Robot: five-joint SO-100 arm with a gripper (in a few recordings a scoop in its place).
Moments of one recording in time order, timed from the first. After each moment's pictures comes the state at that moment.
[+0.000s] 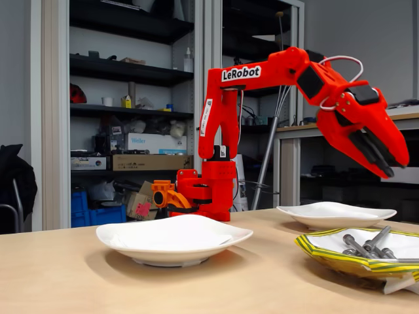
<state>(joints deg) -9.8 84.1 88.0 50.8 14.8</state>
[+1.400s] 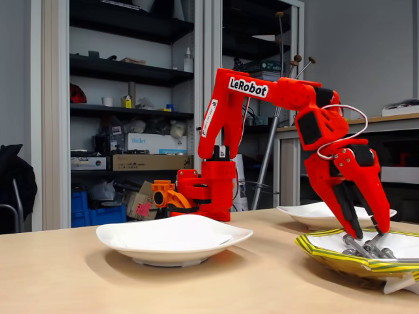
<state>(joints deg) -8.1 73.3 90.3 52.8 -0.4</state>
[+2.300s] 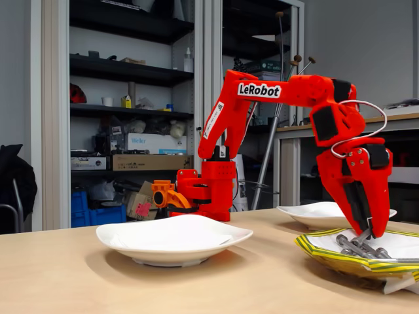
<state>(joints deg) -8.3 63.3 67.6 69.1 1.9</state>
